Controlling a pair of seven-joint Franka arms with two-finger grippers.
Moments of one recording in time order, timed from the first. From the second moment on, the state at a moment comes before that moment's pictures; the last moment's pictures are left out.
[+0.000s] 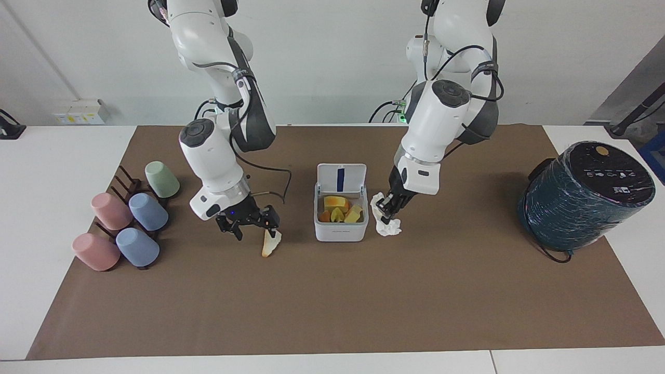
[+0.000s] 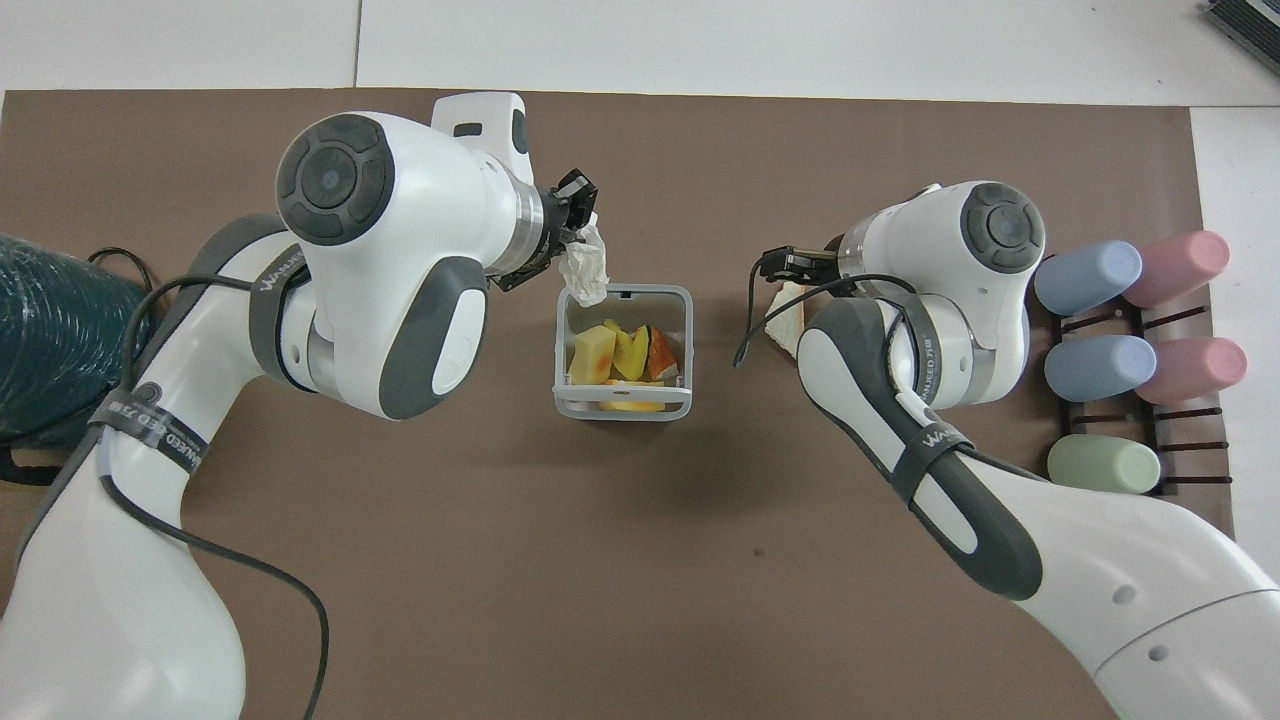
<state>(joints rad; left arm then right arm) -0.48 0.36 -0.05 -1.55 -0.19 2.24 -1.13 0.26 0.45 -0.02 -1.80 0.21 2.42 0.28</state>
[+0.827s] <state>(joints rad) -0.58 0.31 -0.05 -1.71 -0.19 2.24 -1.30 0.27 0.47 -0.02 -1.83 0.20 2.42 0.32</state>
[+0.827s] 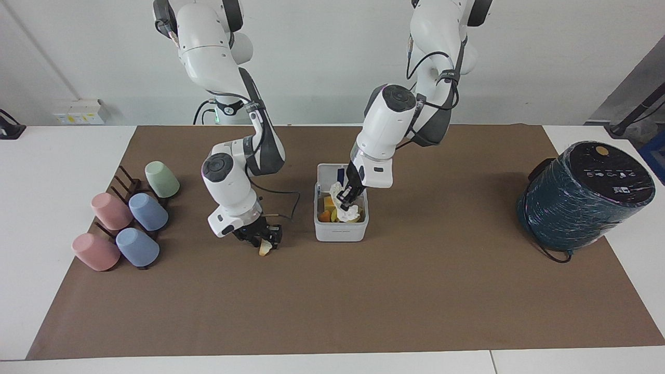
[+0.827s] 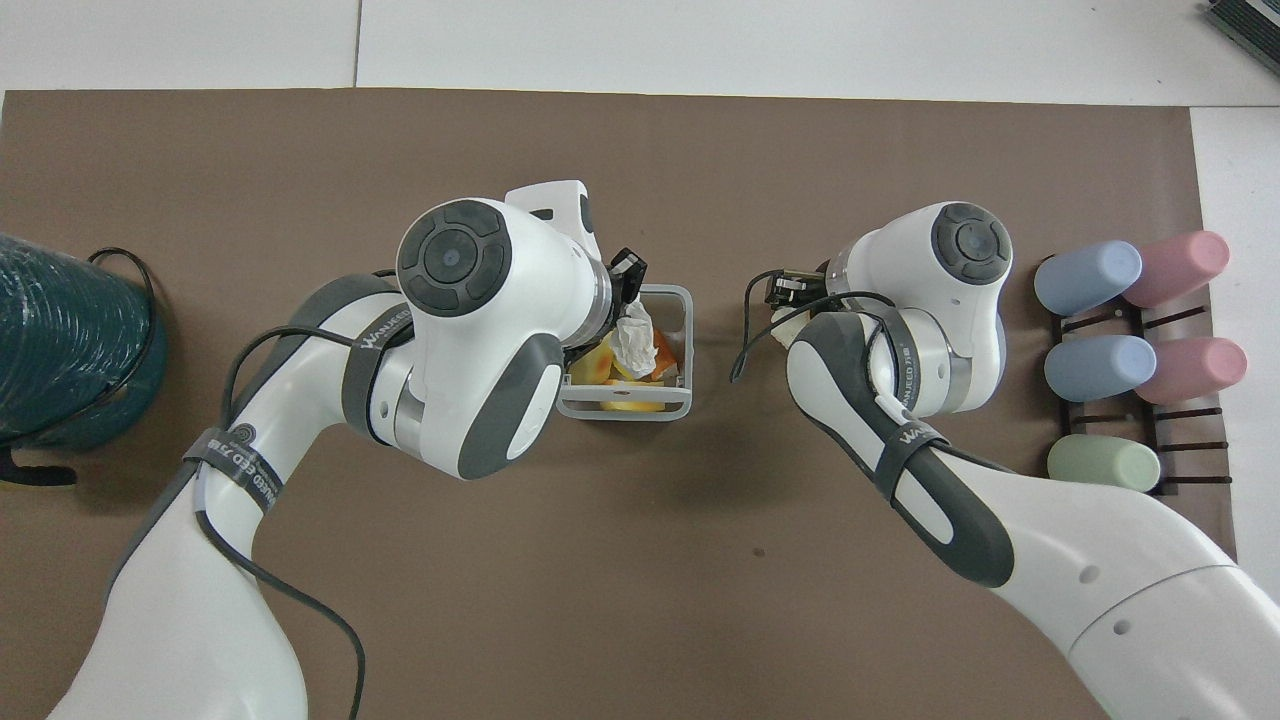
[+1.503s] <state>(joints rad) -0.57 0.29 -0.03 -1.73 -0.19 2.27 -1.30 0.27 0.44 -0.02 -1.80 0.20 2.35 0.39</state>
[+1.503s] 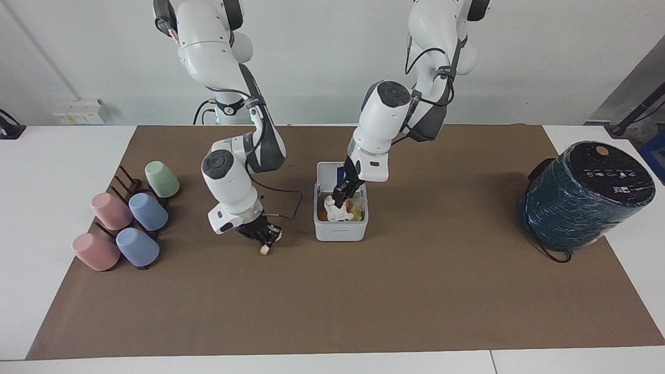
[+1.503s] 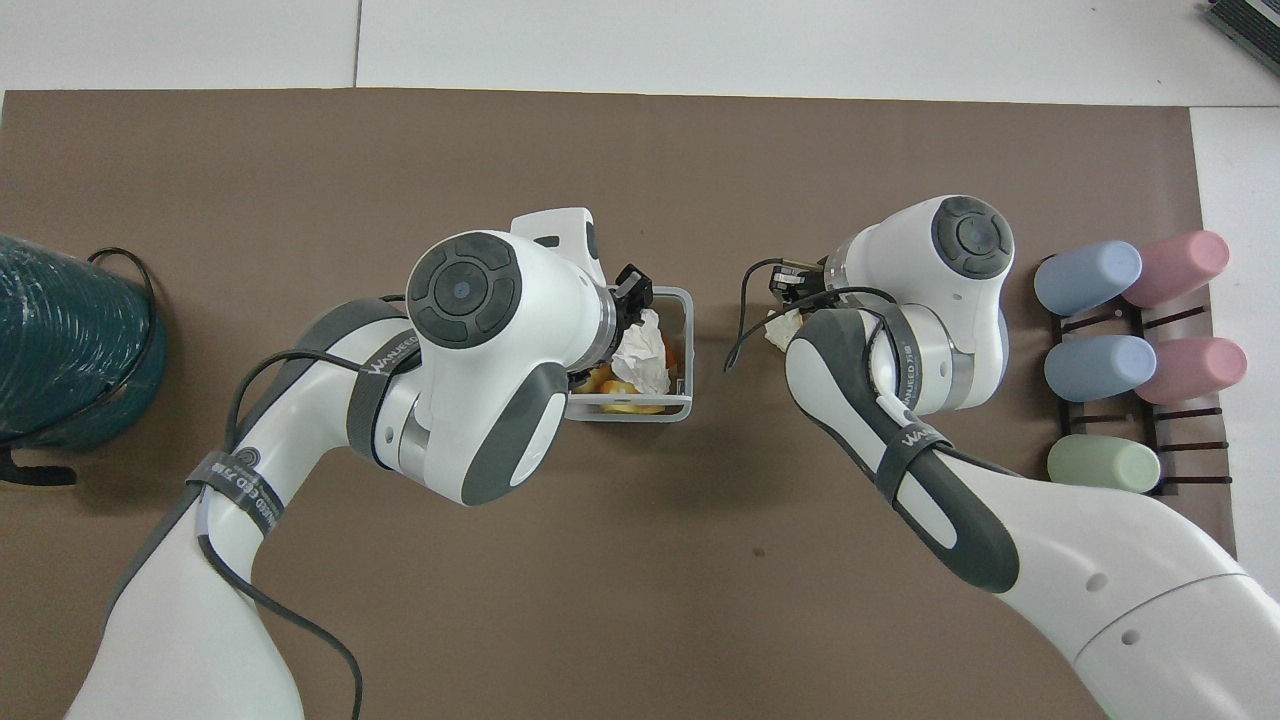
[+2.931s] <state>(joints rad) -0.33 0.30 -0.02 -1.51 -0.19 1.92 -0.66 0.44 0.33 0.08 -1.65 0.33 2.33 0.49</state>
